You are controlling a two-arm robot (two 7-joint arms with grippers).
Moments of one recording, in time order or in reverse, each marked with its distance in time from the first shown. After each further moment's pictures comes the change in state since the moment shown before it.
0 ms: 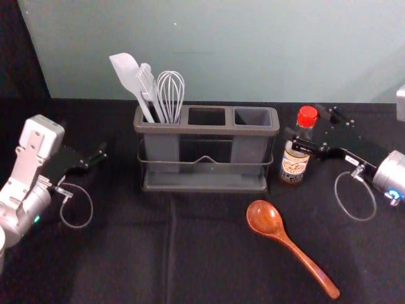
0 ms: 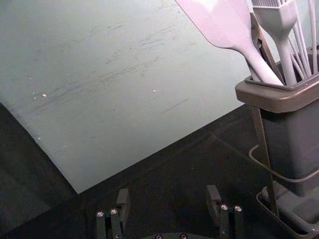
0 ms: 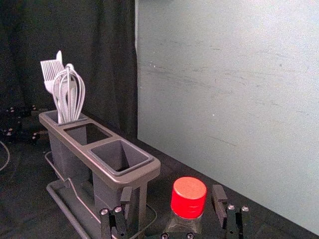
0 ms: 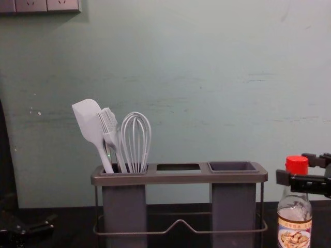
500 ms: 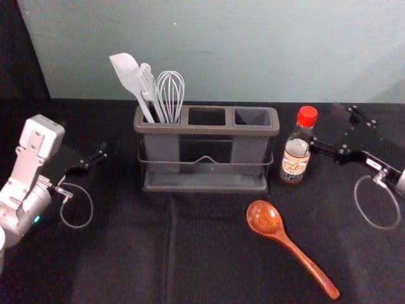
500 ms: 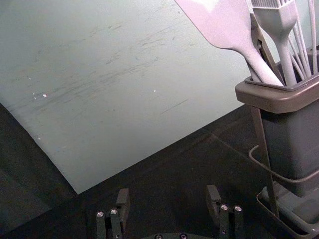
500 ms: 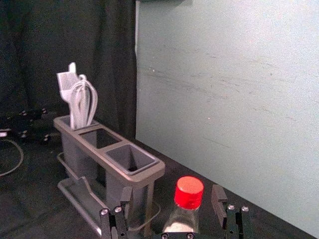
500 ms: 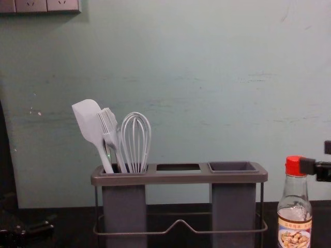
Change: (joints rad) left arm 0.000 0.000 0.000 0.000 0.000 0.000 0.000; right arm -0.135 0.097 0.075 -0.207 0.037 0.061 -0.044
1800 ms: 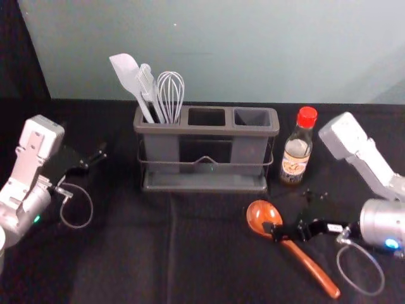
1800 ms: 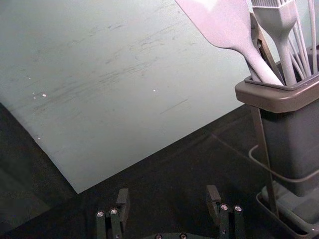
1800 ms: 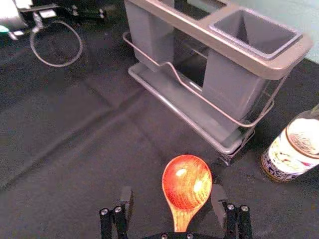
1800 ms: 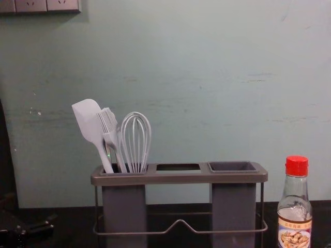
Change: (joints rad) left arm 0.000 0.000 0.000 0.000 0.000 0.000 0.000; right arm 0.023 0.134 -0.214 -0.315 0.011 0.716 -0.116
